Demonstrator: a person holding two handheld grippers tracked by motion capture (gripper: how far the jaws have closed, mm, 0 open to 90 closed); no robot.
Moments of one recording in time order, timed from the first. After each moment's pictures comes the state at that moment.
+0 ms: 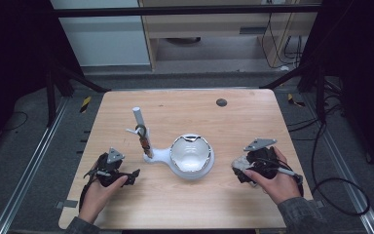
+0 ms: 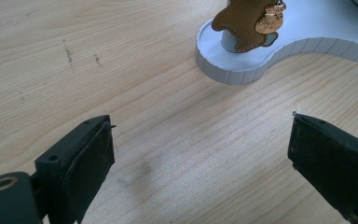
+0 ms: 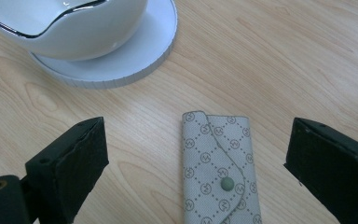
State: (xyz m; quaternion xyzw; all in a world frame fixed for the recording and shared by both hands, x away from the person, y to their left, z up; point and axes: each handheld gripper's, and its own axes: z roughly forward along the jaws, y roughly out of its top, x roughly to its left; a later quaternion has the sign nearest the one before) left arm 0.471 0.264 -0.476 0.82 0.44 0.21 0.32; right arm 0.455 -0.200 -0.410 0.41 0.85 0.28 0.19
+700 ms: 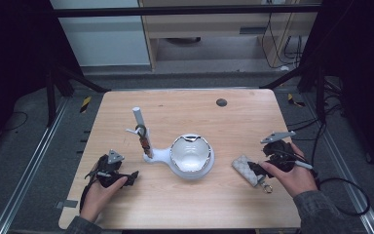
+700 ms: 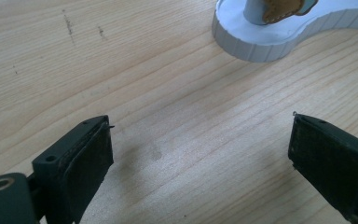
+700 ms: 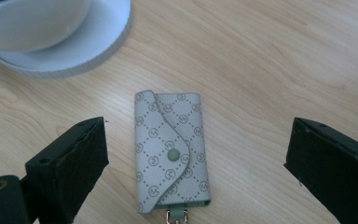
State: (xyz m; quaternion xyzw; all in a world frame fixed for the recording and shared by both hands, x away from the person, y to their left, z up) left arm 0.477 0.271 -0.495 0.82 0.45 0.20 0.30; right arm 0.467 -0.242 -0.401 0.45 0.83 0.27 0.19
